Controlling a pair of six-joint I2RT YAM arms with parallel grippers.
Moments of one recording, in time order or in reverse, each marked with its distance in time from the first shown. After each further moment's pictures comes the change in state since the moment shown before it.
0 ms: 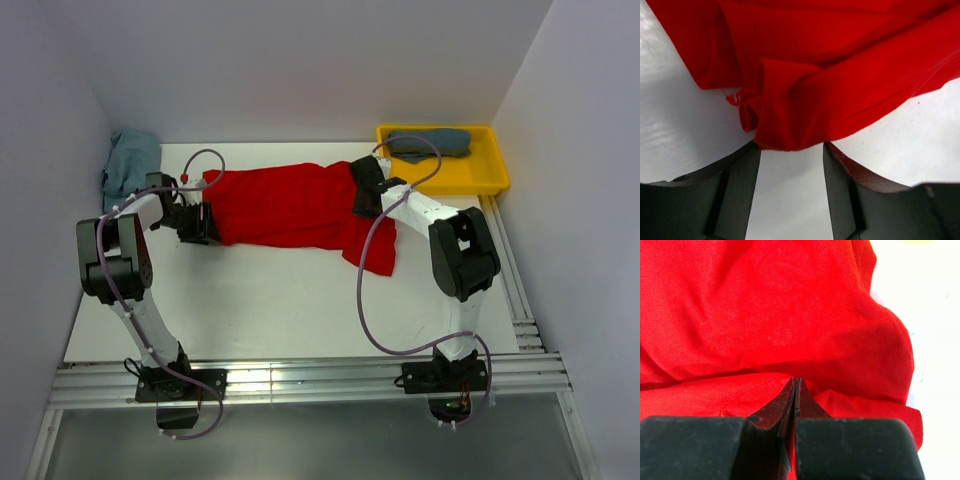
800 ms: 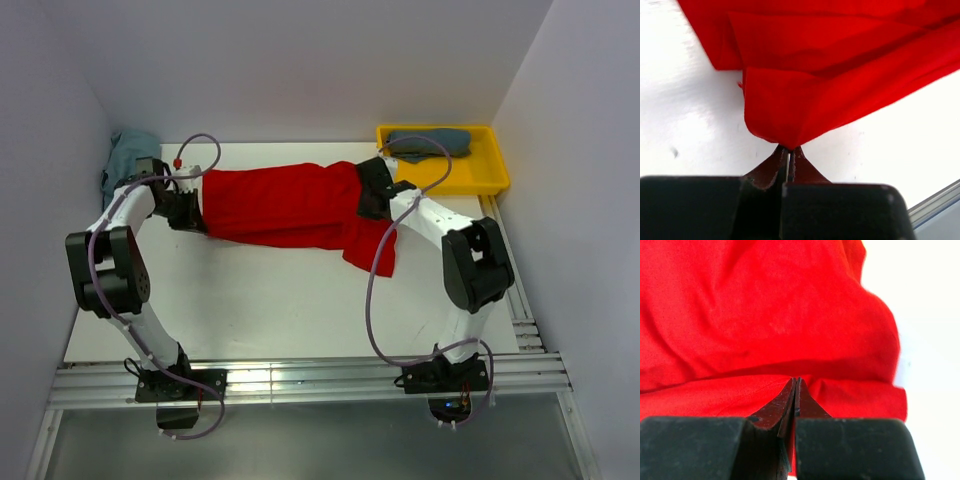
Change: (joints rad) left arm 0.000 -0.092 0.095 -0.146 -0.038 0.023; right arm -0.005 -0.089 -0.059 0.010 -0.013 0.003
